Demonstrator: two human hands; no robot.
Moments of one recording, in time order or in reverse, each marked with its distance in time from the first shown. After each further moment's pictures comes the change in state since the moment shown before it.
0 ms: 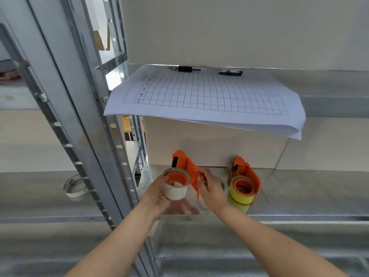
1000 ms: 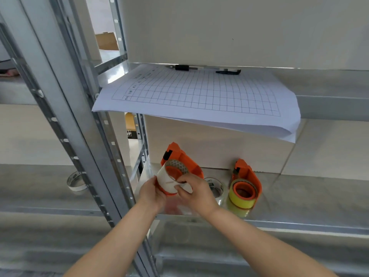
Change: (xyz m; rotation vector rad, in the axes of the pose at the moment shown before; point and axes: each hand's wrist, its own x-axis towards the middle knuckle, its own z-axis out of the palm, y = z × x) left_hand 0.009 -0.009 0.010 -0.223 0.068 0.127; right_hand -0.001 -0.023 0.003 0.014 -0.128 -0.297
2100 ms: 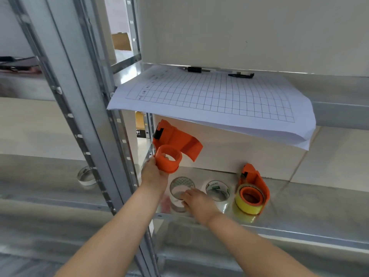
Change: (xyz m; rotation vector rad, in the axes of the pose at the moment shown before) left_hand 0.000 0.034 0.030 0.026 0.122 0.340; right_hand -0.004 0.025 0.022 -0.611 -0.604 -0.041
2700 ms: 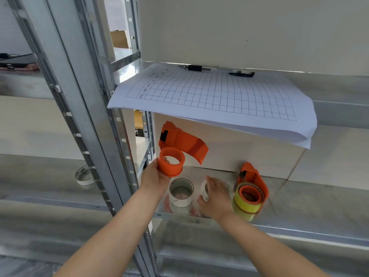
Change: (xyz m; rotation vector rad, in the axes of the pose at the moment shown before) left_hand 0.007 -0.006 -0.013 -0.151 -0.135 -0.206; right_hand -0.019 0.037 0.004 0.210 0.268 0.435
